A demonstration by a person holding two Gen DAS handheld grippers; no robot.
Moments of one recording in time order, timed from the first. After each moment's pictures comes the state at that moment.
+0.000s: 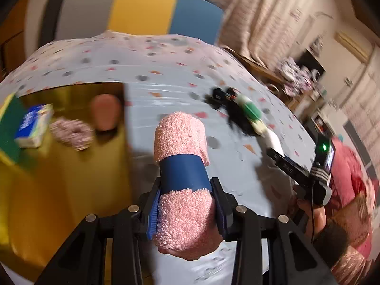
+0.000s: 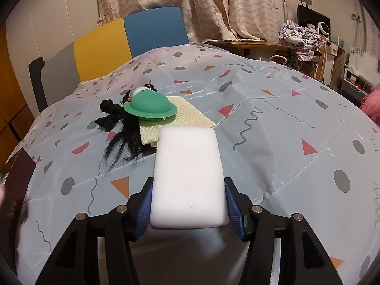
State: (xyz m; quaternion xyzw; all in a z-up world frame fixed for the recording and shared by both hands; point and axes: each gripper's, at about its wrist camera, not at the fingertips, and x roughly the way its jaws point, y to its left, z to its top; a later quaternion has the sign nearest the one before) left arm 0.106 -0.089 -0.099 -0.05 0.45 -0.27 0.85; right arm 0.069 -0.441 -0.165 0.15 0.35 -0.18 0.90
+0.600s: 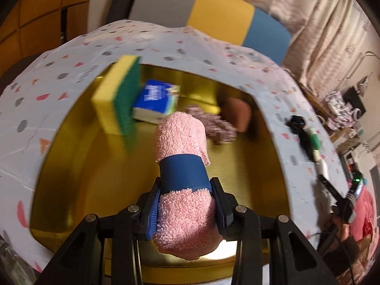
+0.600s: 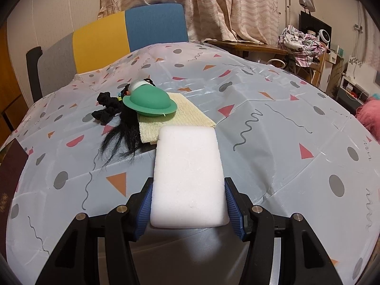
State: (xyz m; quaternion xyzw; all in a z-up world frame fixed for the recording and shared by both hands) left arm 0.131 0.062 -0.118 -0.10 0.48 -0.12 0.86; right arm 0.074 -0.433 -0.165 0.12 0.37 -0.20 0.90
